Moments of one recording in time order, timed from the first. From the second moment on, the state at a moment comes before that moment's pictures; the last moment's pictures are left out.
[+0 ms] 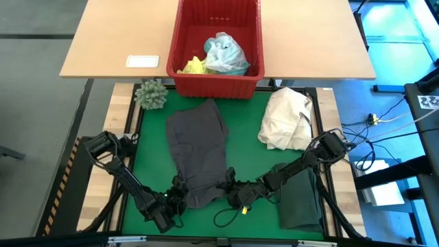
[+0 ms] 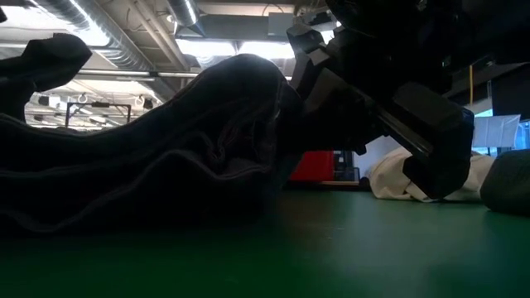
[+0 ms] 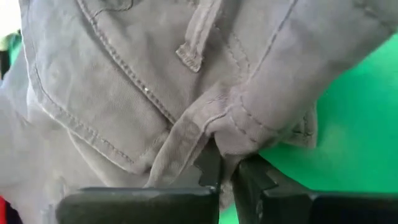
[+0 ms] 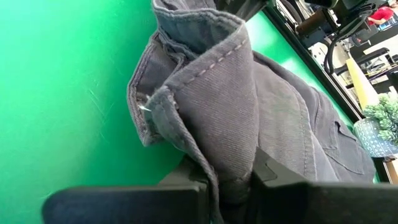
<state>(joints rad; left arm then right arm) -0.86 1.90 1.02 -0.56 -0.72 -0.35 0.52 1.99 1.03 0.39 0.49 -0.48</state>
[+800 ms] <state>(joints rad) -0.90 1.90 1.03 -0.53 -0.72 -0.50 0.53 1.99 1.03 0.39 0.49 -0.48</state>
